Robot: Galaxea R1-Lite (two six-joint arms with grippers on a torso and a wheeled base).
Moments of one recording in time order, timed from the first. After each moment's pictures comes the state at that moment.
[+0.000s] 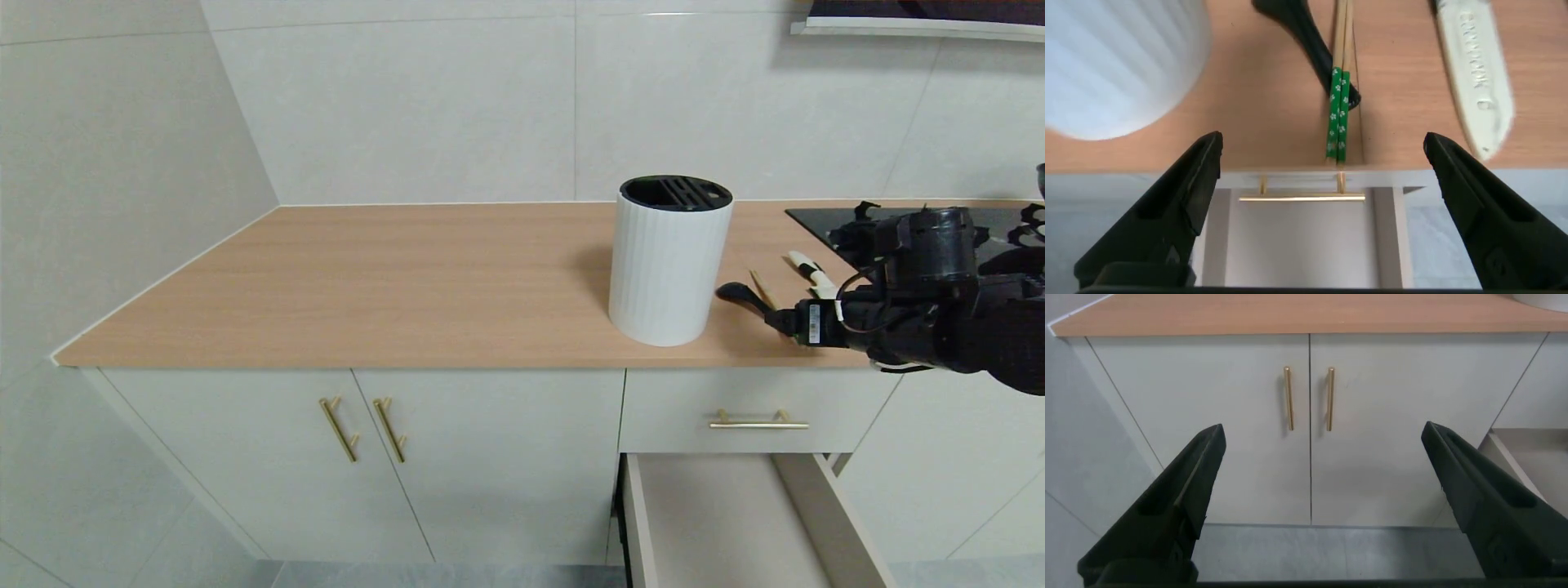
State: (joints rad) left arm 0.00 0.00 0.00 0.00 0.01 0.00; right arm 0.21 1.79 -1.03 -0.30 -0.23 0.11
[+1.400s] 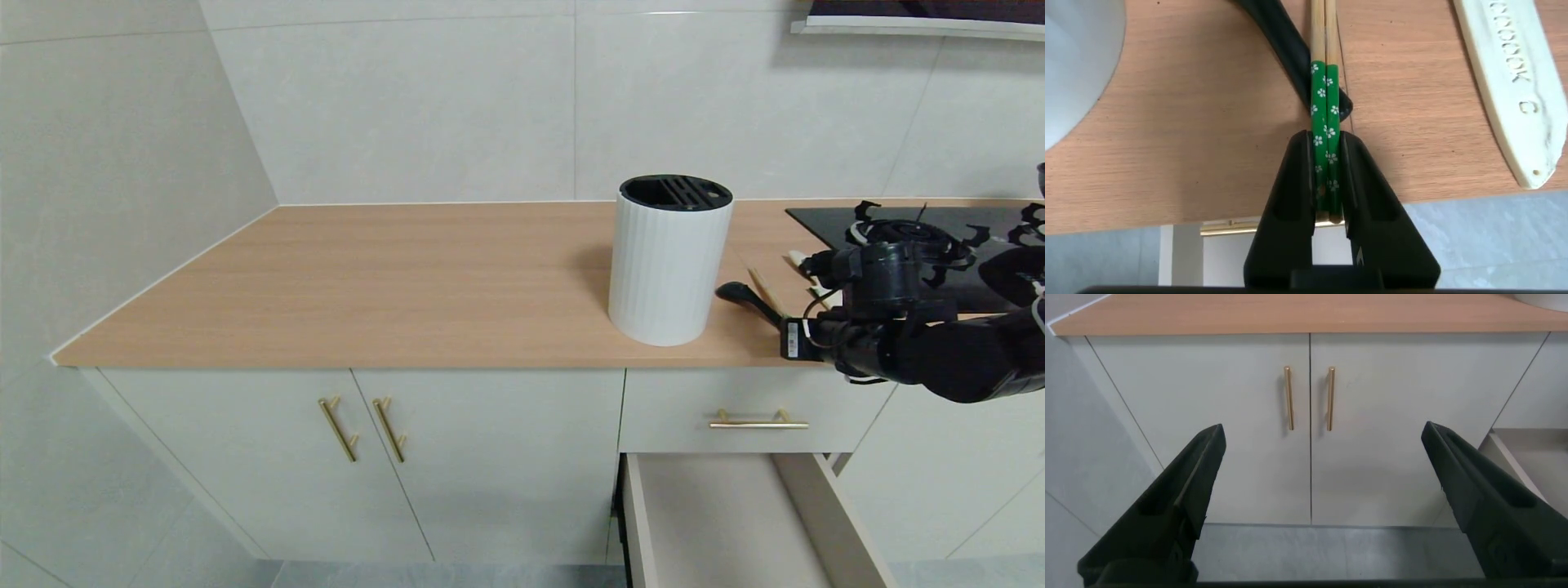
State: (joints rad) left arm 0.00 0.00 0.00 0.00 0.01 0.00; right arm 0.18 1.94 -1.04 -0.40 -0.28 0.11
